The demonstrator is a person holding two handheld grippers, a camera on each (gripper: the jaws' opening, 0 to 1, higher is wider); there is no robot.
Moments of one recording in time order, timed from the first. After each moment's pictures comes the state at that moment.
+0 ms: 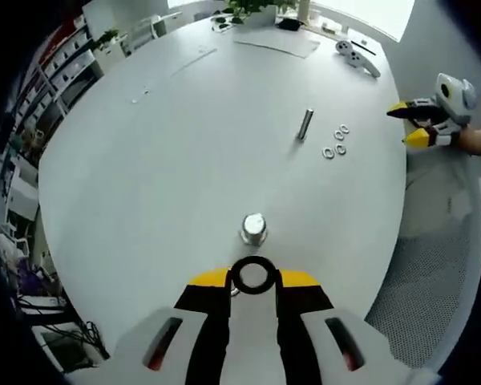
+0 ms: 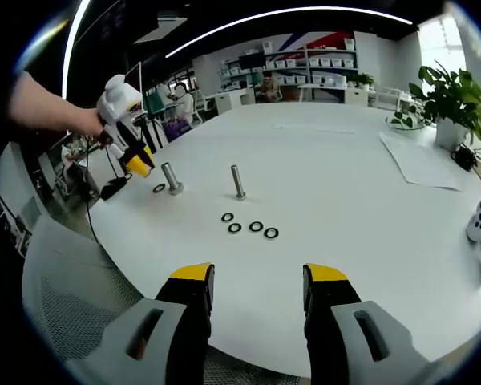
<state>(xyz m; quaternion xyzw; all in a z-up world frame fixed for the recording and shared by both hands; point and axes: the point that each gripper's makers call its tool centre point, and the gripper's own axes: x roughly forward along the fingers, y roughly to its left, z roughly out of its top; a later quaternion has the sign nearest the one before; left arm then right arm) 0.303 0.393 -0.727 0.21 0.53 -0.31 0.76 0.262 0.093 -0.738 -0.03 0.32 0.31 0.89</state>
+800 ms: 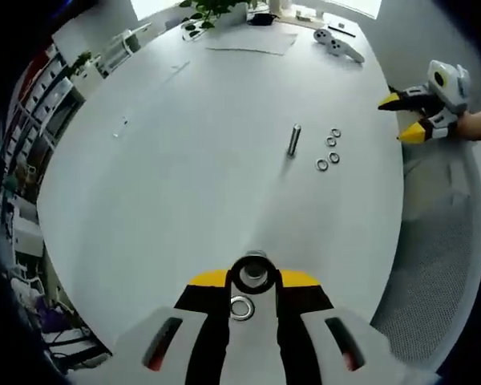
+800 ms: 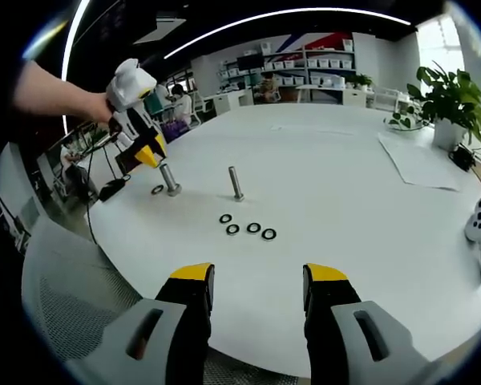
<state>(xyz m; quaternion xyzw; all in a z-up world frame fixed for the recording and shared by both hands) 0.326 0.363 -0.722 0.28 0.52 -0.35 0.73 0.264 0.091 -0.737 -0.03 0.32 0.31 0.90</state>
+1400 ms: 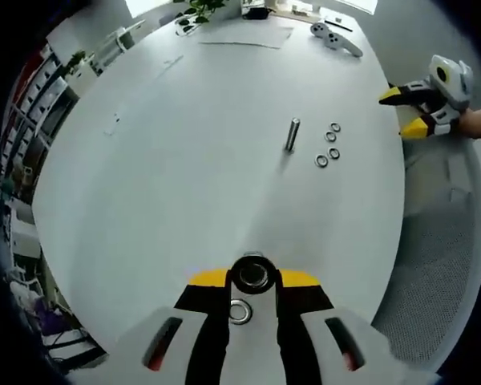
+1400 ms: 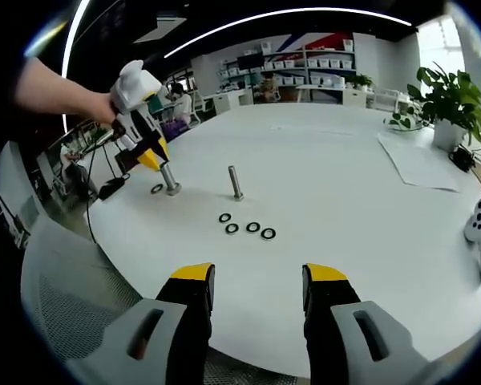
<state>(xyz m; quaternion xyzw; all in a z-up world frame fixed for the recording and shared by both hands) 0.326 0.359 -0.733 0.28 0.53 -0.36 0.72 0.263 0.091 -0.738 -0.03 0.32 0.31 0.89</state>
